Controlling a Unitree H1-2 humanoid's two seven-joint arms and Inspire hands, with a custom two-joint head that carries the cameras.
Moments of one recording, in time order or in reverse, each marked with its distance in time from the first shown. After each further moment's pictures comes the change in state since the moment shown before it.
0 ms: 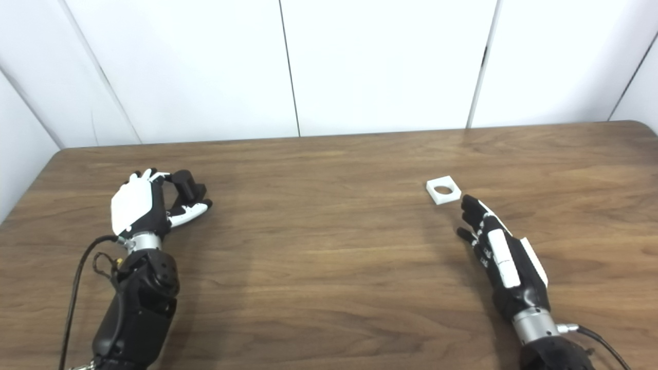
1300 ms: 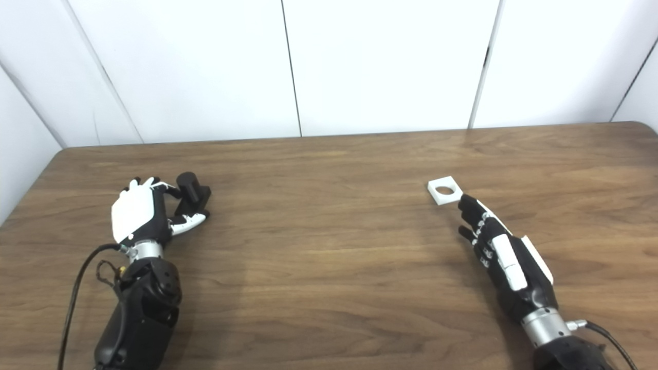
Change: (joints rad) left arm 0.032 -0.004 -0.007 -0.004 0.012 -0.003 0.038; right arm -0.002 -0.057 0.006 0.010 0.053 -0.020 0.103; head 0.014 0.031
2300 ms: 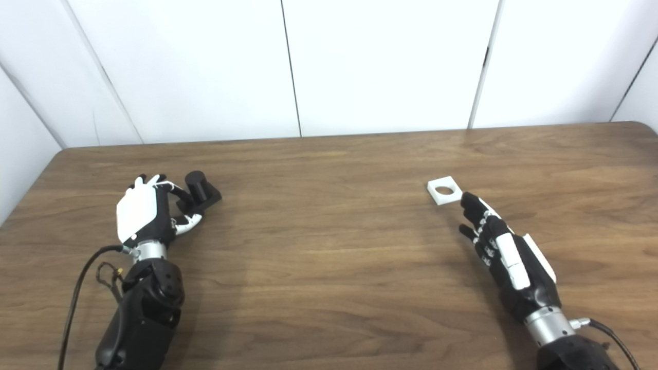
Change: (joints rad) left arm 0.006 0.001 -0.014 -0.007 -0.060 -0.032 0.037; right arm 0.000 -0.014 0.001 -0.020 0.010 0.004 0.008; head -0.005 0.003
